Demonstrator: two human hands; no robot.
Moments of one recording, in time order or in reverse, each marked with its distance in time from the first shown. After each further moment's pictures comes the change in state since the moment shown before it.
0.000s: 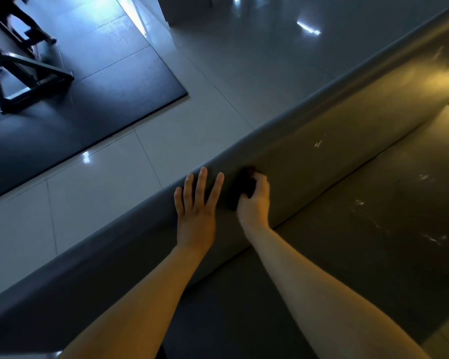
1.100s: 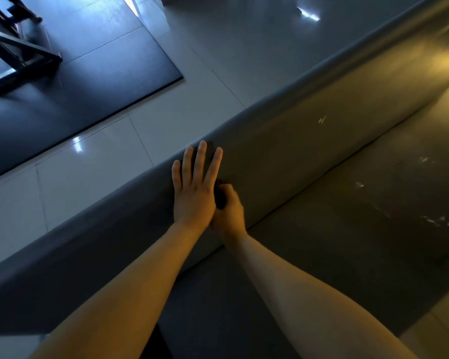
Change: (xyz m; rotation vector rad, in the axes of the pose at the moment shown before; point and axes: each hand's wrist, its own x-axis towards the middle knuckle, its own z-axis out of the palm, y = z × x) left_hand -0.003 -0.008 0.014 -0.006 0.121 0.077; right_hand -0.051 0.064 0.036 0.035 -0.309 0.113
